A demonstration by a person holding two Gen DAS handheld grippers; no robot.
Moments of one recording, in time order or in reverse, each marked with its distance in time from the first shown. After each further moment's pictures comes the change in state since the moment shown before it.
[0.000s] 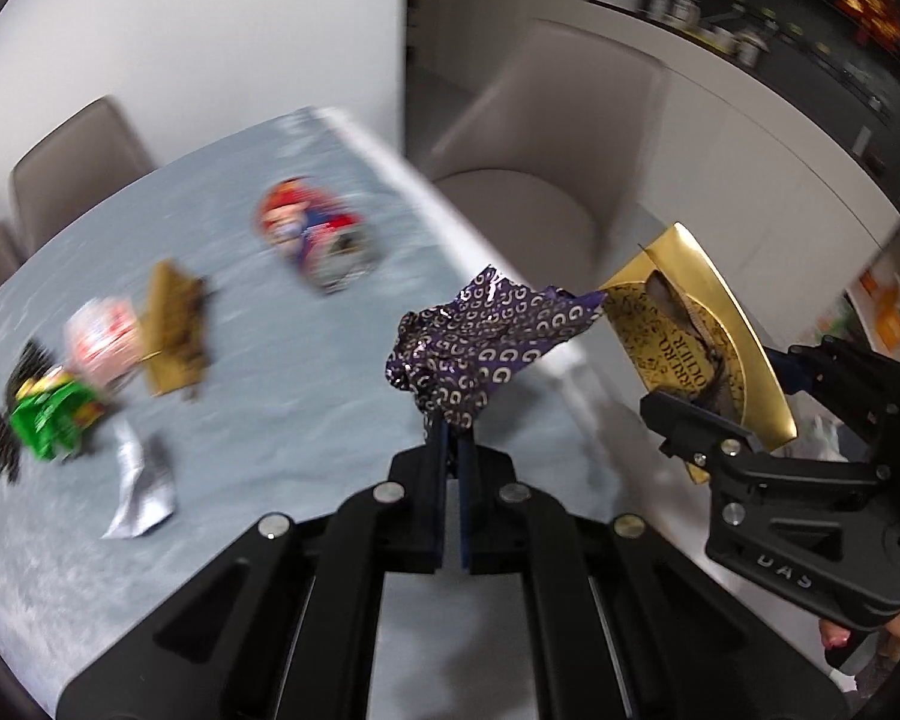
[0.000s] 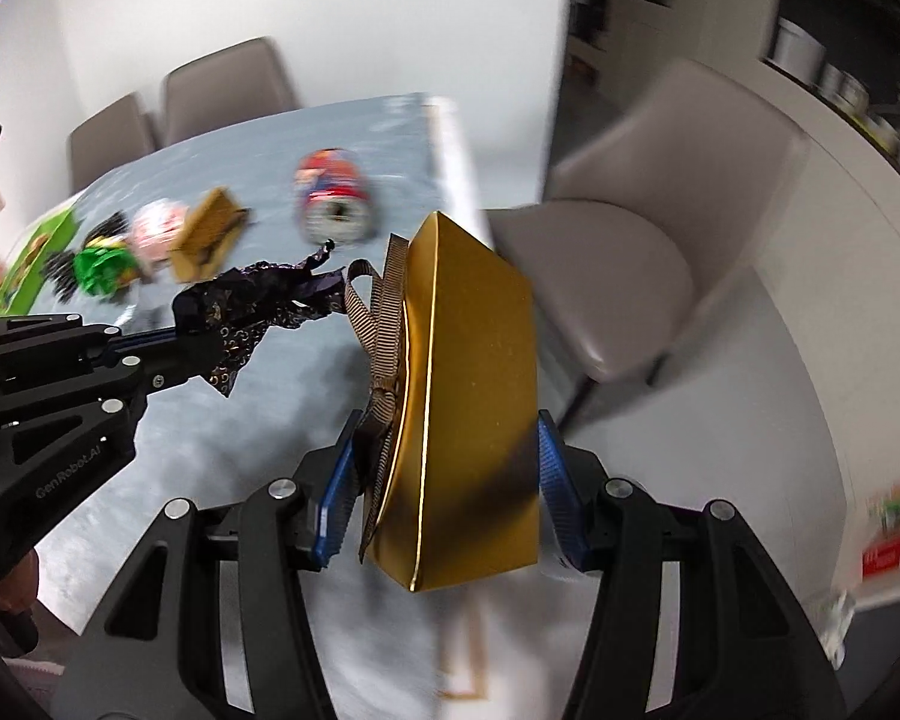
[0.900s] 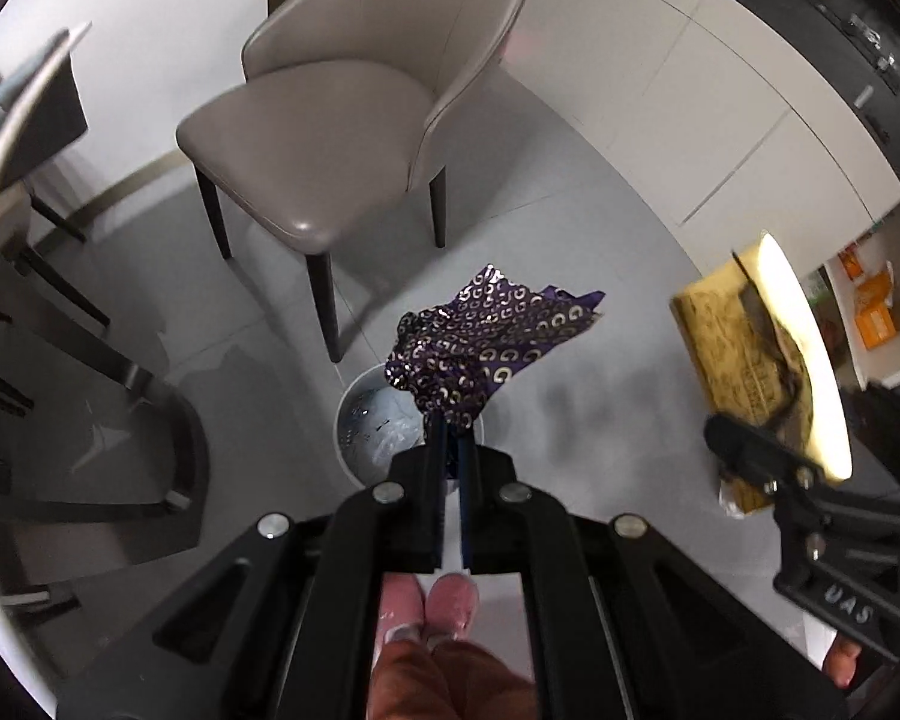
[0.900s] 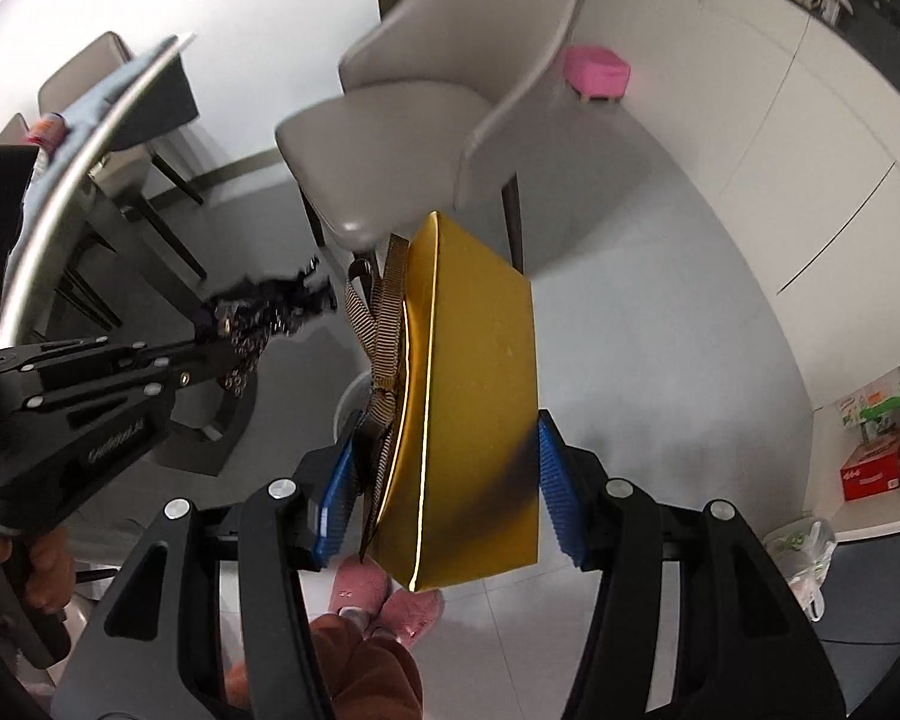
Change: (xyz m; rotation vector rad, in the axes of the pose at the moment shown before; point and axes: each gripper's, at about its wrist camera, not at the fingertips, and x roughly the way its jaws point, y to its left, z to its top) left arm 0.241 -0.301 0.001 -0.087 0.181 -0.108; right arm 0.079 -0.332 -0.122 0.116 0.168 -0.062
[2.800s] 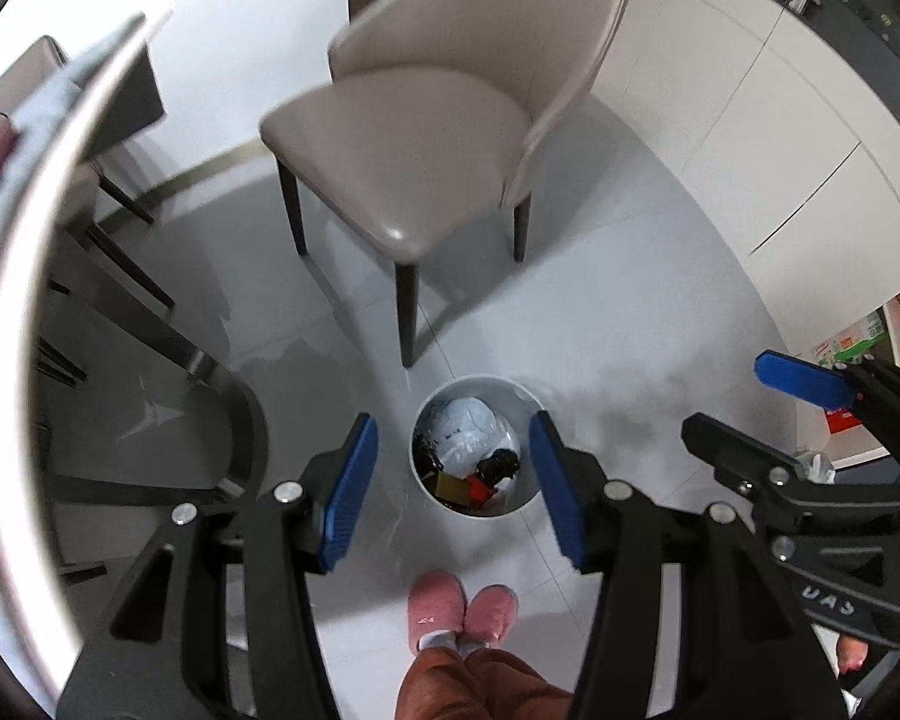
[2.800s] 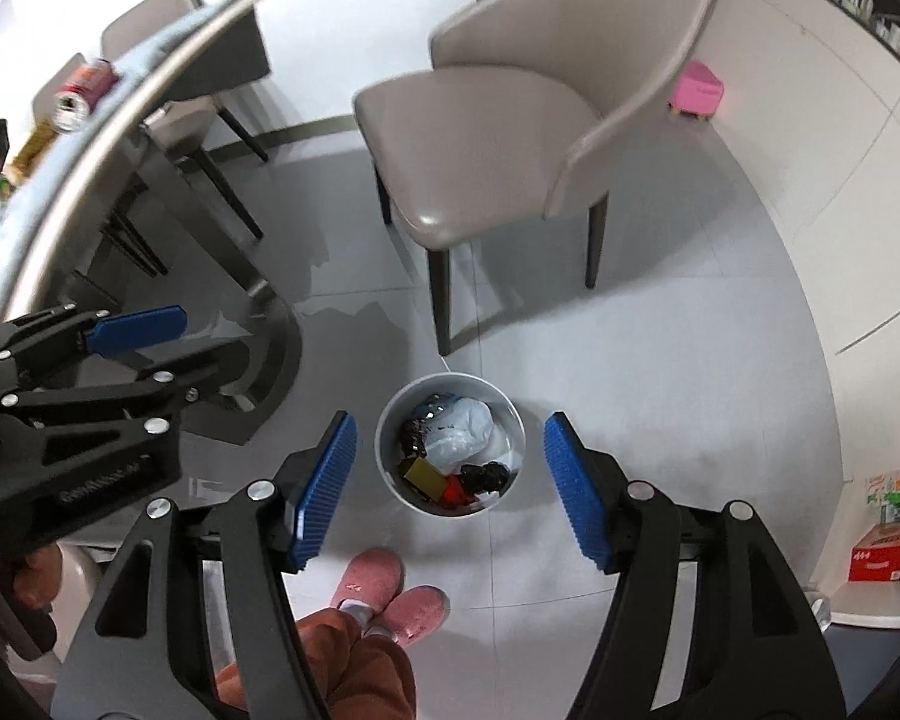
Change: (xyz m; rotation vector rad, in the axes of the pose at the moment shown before) left arm -0.044 0.040 0.010 -0.086 -0.035 0.159; right arm 0.011 0.033 0.043 -0.176 0.032 0.137
